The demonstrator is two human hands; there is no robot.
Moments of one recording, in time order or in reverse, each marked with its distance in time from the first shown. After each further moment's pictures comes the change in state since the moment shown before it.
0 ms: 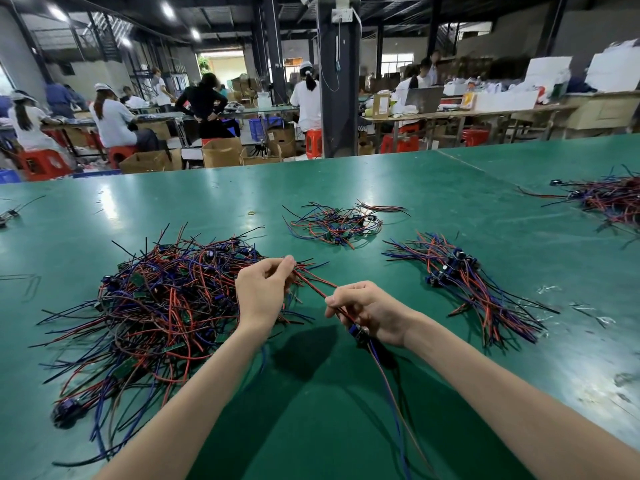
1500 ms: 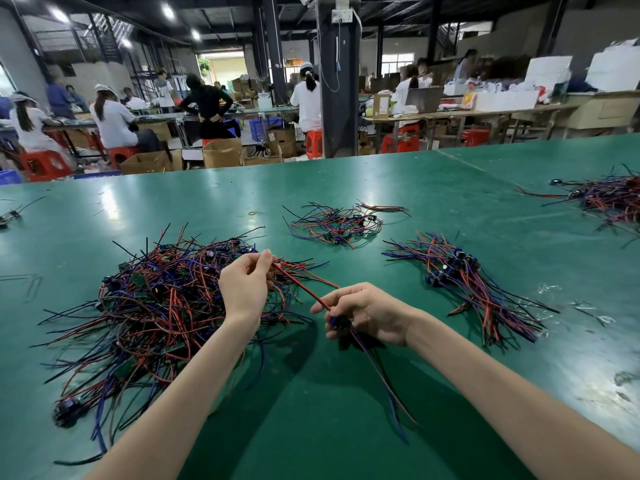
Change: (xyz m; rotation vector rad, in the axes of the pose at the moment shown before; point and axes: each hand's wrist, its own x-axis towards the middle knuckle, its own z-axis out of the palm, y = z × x) left_hand 0.017 -0.009 -0.011 -0.050 0.085 -0.057; right_hand 0.003 0.000 -0.003 0.125 -0.117 0.084
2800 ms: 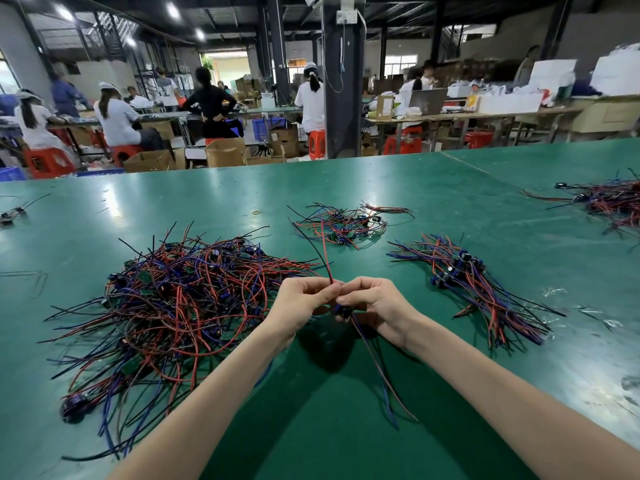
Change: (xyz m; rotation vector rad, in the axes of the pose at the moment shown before) left_hand -0.039 0.002 0.026 -0.151 -0.622 -0.149; right_hand 0.002 0.003 0.003 0.154 0.312 -0.142
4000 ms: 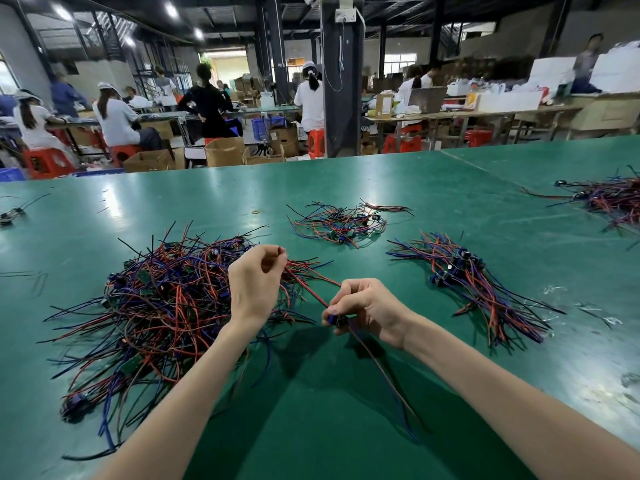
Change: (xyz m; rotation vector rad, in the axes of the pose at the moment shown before) left_hand 0.010 0.010 -0.048 0.609 0.572 0.521; right_hand -0.007 -0.002 0.008 -0.115 -0.163 0.010
